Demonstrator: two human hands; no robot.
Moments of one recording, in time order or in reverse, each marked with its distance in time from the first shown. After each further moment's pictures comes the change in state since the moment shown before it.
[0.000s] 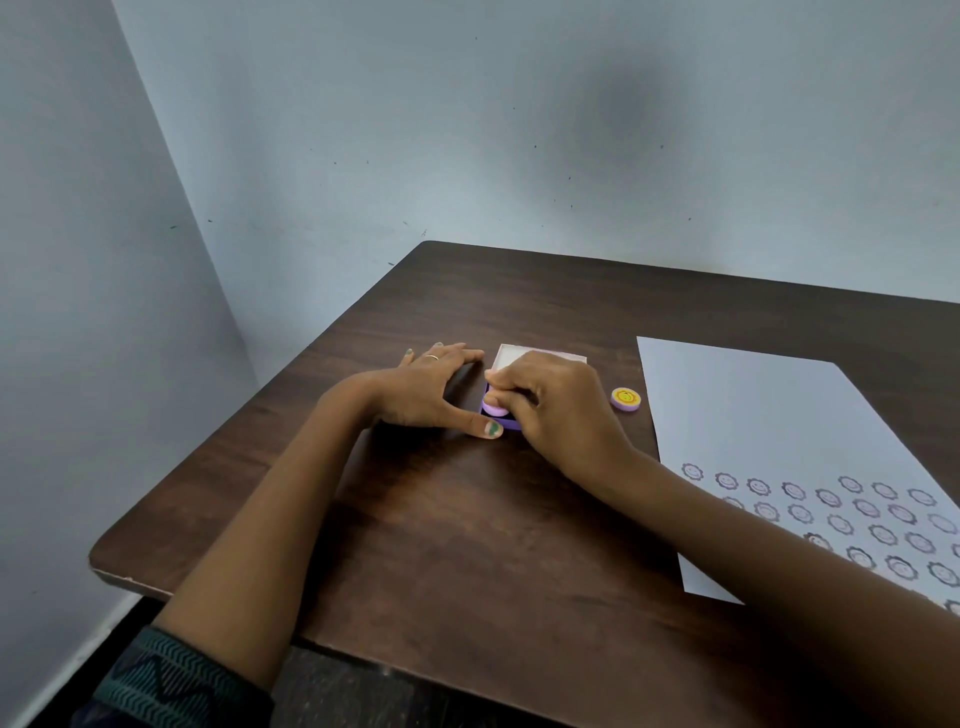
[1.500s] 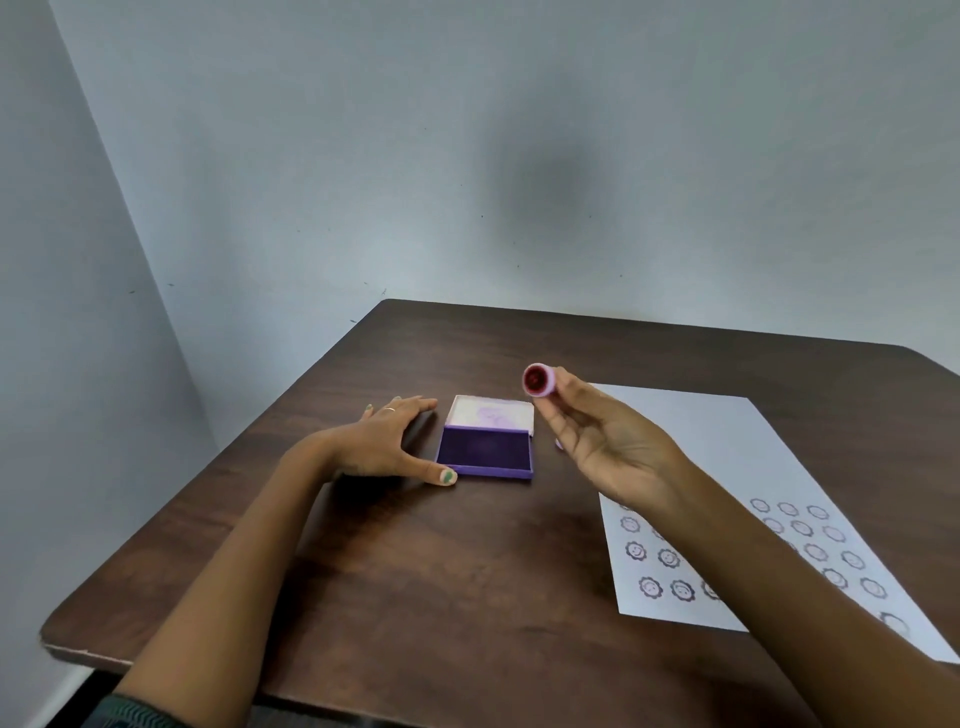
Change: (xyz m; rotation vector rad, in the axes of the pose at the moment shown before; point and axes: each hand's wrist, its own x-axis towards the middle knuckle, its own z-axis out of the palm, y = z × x) left_hand -0.010 0.011 -0.002 -0.064 0.002 -0.026; right_hand -0.009 0.001 -0.080 1.636 0.282 0.970
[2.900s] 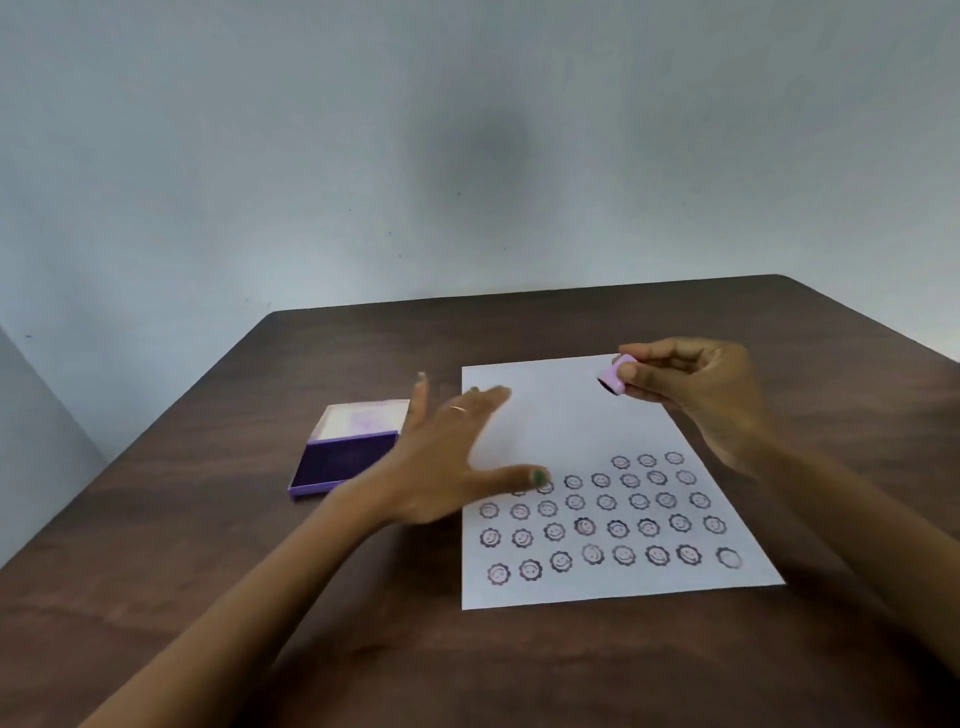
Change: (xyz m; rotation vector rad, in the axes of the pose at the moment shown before) left_hand 0.028 0.157 0.078 0.199 0.093 0.405; right_hand -0.045 -0.124 -0.143 -0.737 0.153 -0.579
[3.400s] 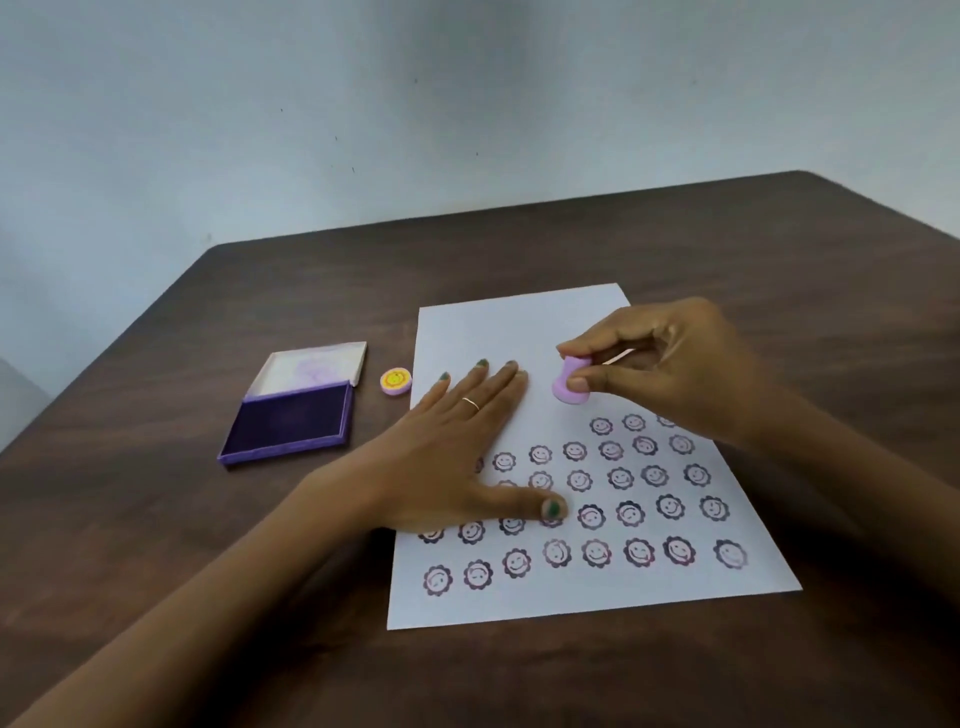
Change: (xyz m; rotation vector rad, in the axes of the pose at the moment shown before) left_hand 0.014 0.008 0.029 0.119 -0.341 0.042; right_hand -0.013 0.009 0.011 -0.604 -0.320 -0.231
